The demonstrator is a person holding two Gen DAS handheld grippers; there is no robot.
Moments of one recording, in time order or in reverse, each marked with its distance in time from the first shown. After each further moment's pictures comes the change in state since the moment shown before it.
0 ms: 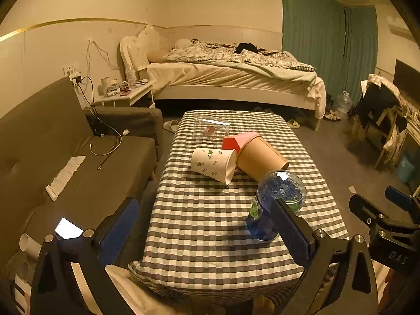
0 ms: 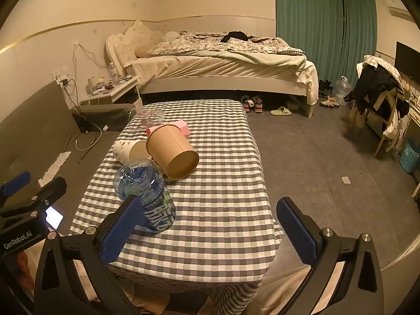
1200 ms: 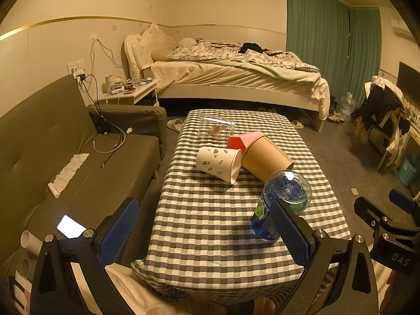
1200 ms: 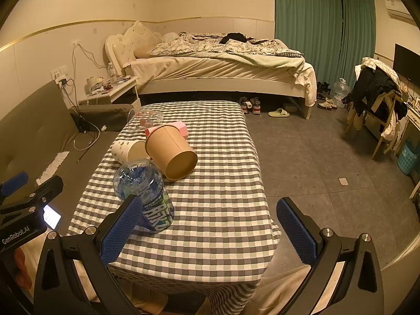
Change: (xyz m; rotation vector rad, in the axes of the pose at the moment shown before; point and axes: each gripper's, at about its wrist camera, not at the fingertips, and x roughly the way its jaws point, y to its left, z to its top) left arm -0.001 0.010 0.001 -0.012 0.005 0.014; right arm -0.003 0.001 -0.002 -0.003 0.000 -0.012
